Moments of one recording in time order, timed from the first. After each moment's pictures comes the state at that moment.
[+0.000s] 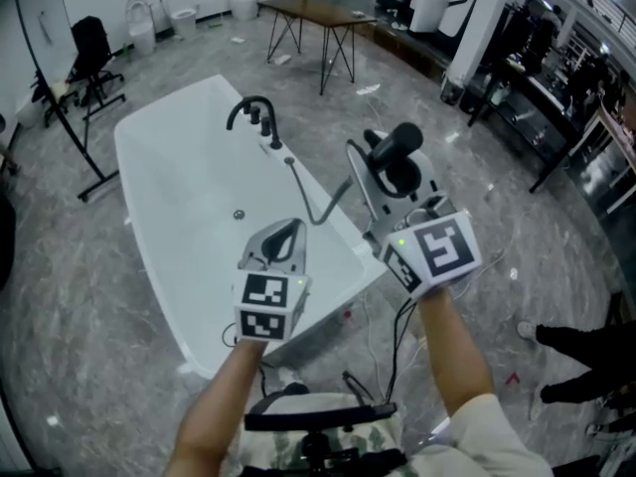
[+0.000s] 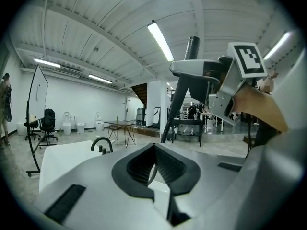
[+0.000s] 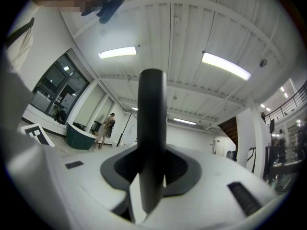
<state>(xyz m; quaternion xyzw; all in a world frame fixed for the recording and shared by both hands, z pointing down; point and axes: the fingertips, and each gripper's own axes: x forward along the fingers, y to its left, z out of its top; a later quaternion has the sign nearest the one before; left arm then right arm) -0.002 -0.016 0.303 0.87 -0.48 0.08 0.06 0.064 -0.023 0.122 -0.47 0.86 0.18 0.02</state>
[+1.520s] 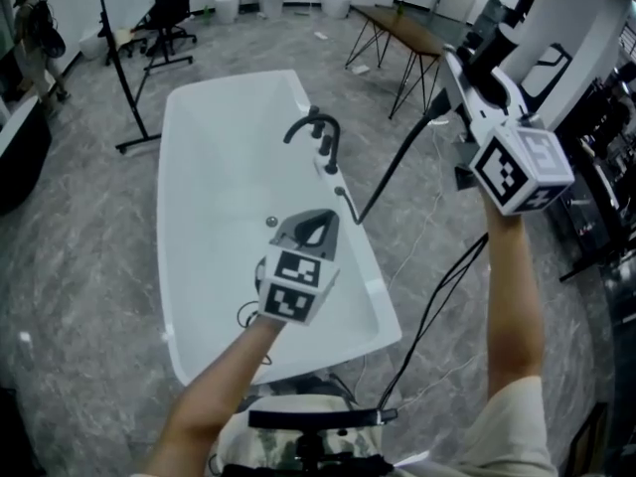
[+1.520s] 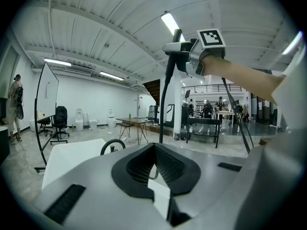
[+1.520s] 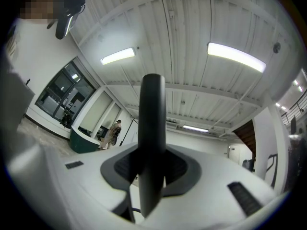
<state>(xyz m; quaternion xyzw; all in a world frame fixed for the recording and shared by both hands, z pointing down) -0.039 -0.197 0.315 0.83 -0.54 0.09 0.08 0.037 -0.275 0.010 -0.40 0.89 0.21 0.05</state>
